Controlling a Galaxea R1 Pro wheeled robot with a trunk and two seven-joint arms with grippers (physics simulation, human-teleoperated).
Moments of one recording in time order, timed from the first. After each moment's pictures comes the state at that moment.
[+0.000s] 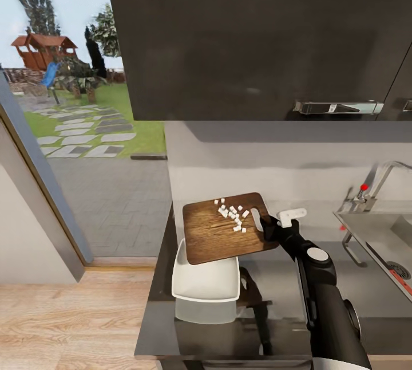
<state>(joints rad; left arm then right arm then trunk) -0.03 0.07 -0.72 -0.11 0.65 -0.79 0.26 -0.43 0.17 -0.21 -1.54 0.42 0.46 0.39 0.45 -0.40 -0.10</state>
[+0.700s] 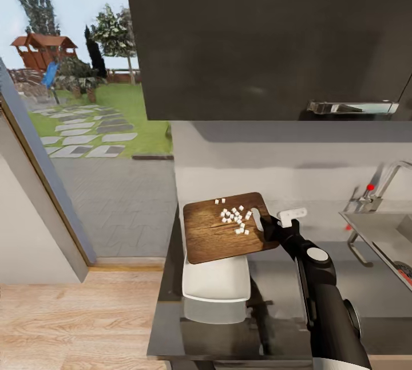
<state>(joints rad) -0.03 0.07 -0.72 -0.11 0.65 -0.79 0.26 -0.43 0.17 -0.20 -1.54 0.42 0.46 0.39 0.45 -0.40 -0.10</state>
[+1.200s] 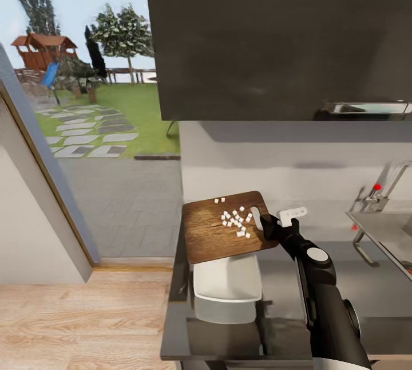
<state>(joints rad) -0.03 0.06 -0.72 -0.11 0.65 -0.79 0.26 -0.43 0.17 -0.20 -1.54 0.42 0.44 0.39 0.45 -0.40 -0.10</state>
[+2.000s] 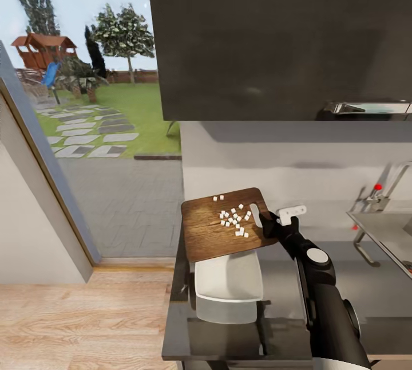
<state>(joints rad) -0.03 0.06 -0.72 -0.11 0.65 -0.79 0.26 -0.43 0.17 -0.20 -1.54 0.42 0.37 0.39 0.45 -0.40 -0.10</state>
